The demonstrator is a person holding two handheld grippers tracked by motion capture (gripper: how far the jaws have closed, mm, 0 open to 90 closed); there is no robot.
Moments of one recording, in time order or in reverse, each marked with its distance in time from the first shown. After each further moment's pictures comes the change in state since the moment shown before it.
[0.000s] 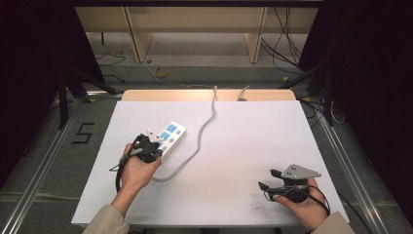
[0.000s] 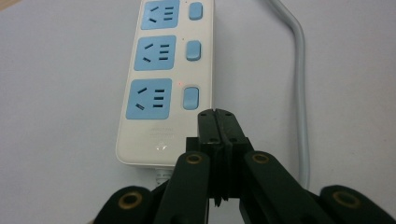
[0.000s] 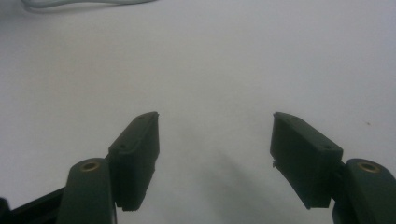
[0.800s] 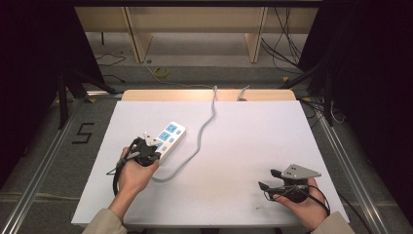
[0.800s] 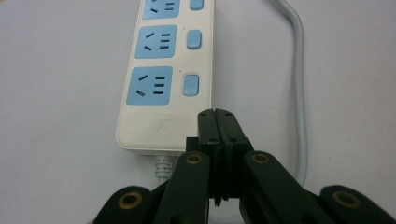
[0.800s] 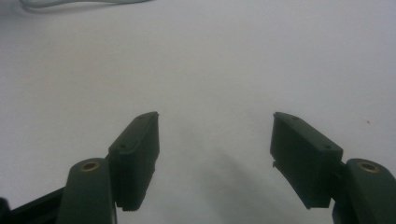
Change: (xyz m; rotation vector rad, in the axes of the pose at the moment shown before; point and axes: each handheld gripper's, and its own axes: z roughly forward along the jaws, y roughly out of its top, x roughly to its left) left arm 0.001 -0.009 -0.005 -0.006 -0.004 -0.013; right arm 0.000 -0.001 0.000 0.001 -0.002 0.006
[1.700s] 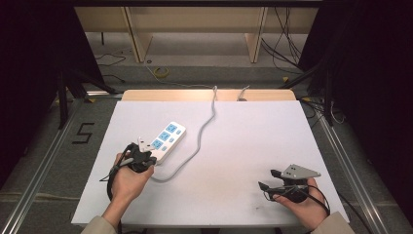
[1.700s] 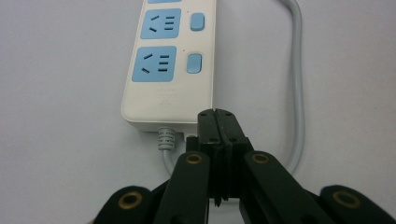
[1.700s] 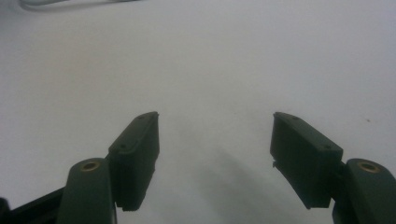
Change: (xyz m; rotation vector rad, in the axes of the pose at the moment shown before) left arm 0.002 -0.017 -0.012 -0.011 -0.001 -0.016; right arm 0.000 0.000 0.001 0.005 -0.003 0.000
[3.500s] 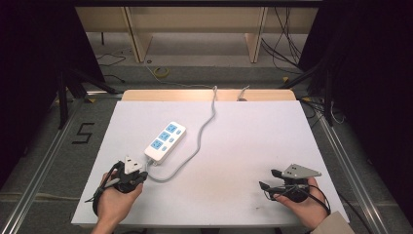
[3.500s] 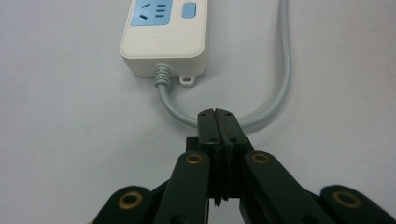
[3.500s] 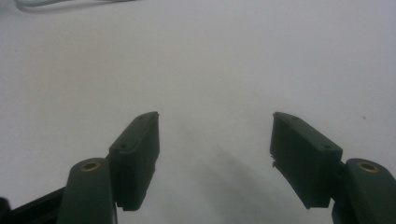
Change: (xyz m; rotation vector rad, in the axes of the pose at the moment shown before) left arm -0.001 -0.051 -0.024 -0.040 -0.020 -0.017; right arm -0.002 0.000 -0.001 0.005 -0.004 0.006
